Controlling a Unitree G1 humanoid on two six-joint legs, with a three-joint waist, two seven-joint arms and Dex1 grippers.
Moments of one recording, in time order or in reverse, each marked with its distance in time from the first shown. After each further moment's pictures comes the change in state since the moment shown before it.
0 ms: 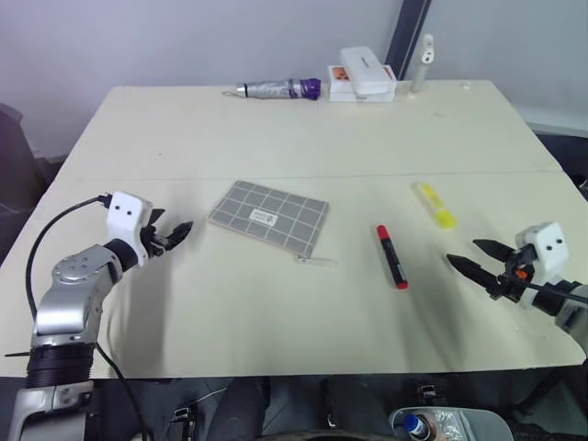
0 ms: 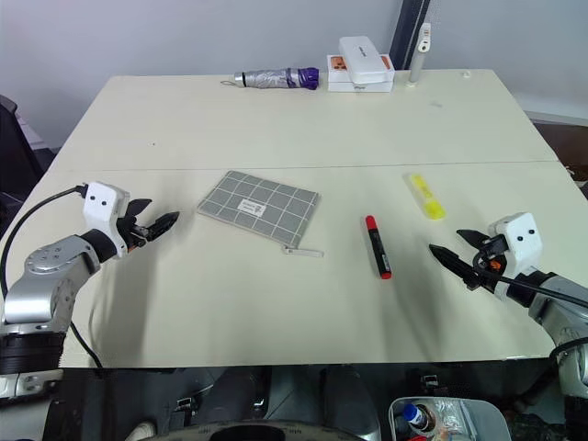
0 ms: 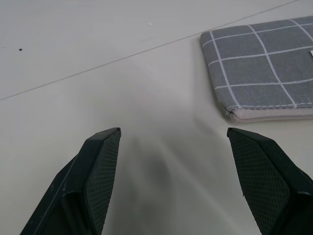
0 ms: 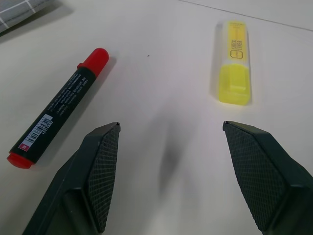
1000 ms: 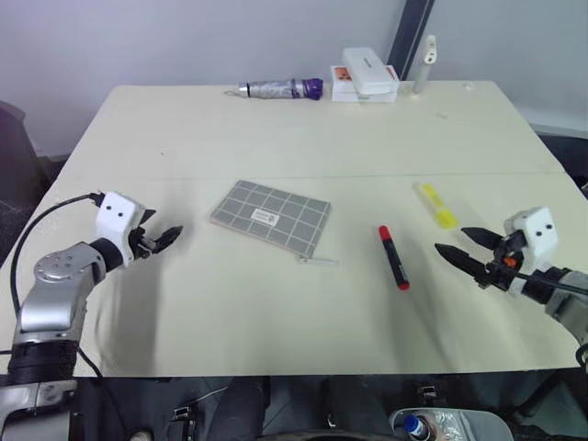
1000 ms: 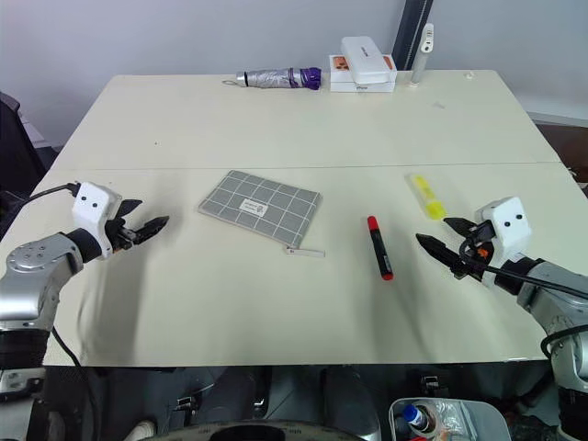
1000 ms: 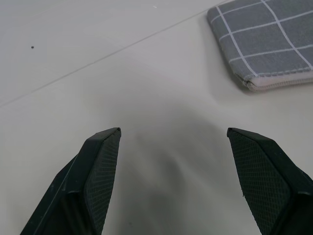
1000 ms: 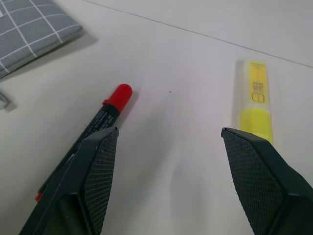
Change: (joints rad) left arm -0.011 0.076 -0.009 0.080 0.062 -0.089 -0.080; right arm -0.061 -0.003 0.022 -0.129 0.038 0.129 -0.058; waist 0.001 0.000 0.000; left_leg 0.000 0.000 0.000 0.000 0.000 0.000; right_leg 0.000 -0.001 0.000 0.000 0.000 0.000
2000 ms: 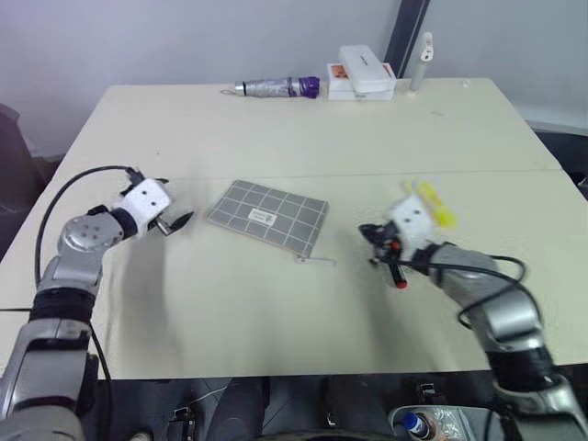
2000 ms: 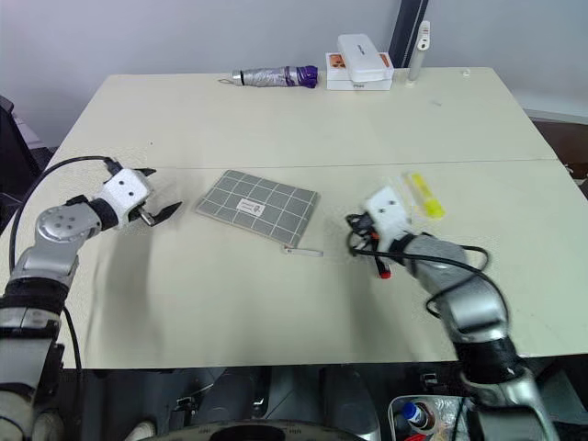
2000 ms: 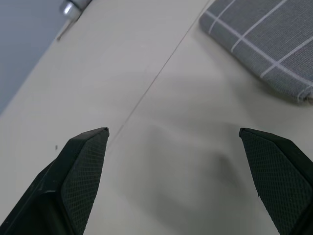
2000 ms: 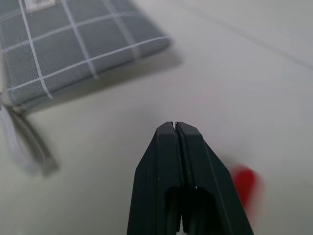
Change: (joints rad) left arm -0.389 0.024 -0.264 0.630 0.369 -0.705 0.002; right arm -0.367 0.276 0.575 0.031 -0.303 0.091 -0.283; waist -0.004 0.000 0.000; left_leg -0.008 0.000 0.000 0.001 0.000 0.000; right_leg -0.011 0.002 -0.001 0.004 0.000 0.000
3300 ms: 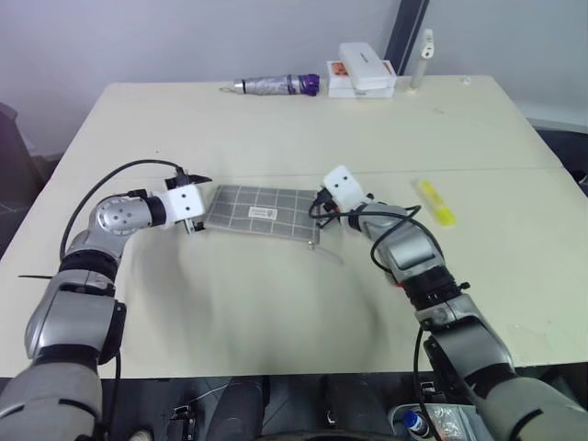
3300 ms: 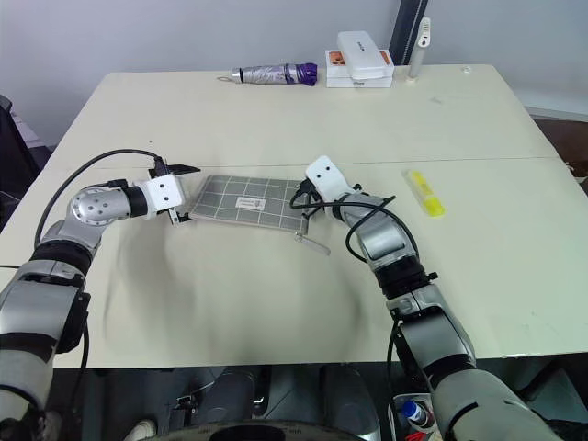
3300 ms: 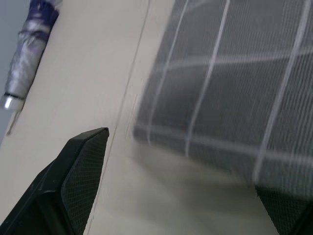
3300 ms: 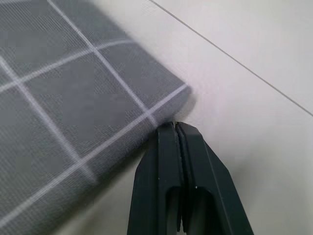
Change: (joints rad) left arm -0.258 -0.075 -0.126 0.426 0.122 -0.431 -0.128; right arm -0.440 0.233 0.121 0.640 -0.249 -0.165 -0.025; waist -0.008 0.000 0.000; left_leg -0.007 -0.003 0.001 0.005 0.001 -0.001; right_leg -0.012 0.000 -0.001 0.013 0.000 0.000
